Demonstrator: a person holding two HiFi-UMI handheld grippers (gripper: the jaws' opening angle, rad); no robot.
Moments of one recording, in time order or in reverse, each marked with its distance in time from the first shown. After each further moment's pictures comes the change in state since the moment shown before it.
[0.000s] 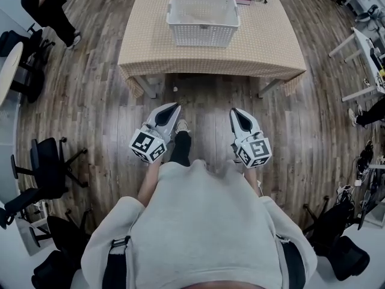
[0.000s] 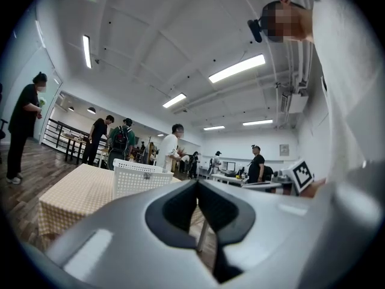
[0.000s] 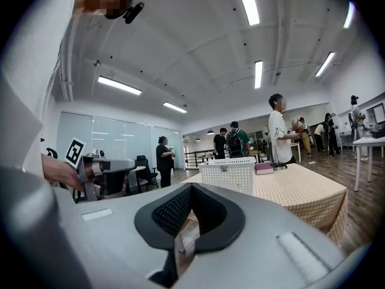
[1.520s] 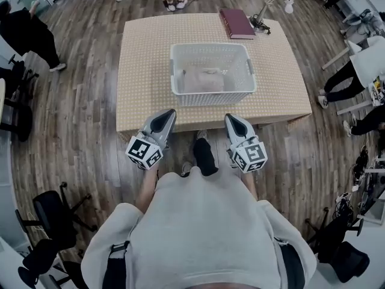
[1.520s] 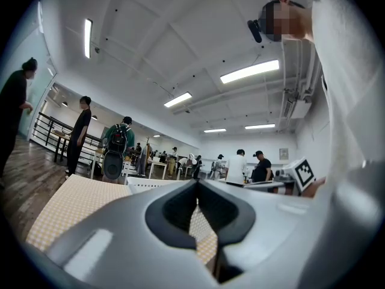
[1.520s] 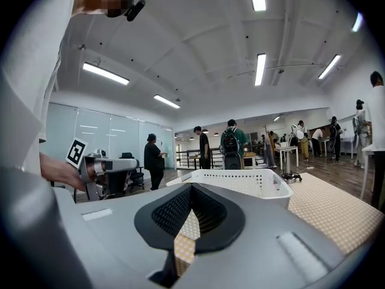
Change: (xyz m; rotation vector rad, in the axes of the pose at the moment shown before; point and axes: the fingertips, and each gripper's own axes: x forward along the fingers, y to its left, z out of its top) left arm 0.183 0.287 0.055 -0.013 -0.025 -0.068; right arm 0.308 -0.097 0.066 -0.032 0.016 -0.070
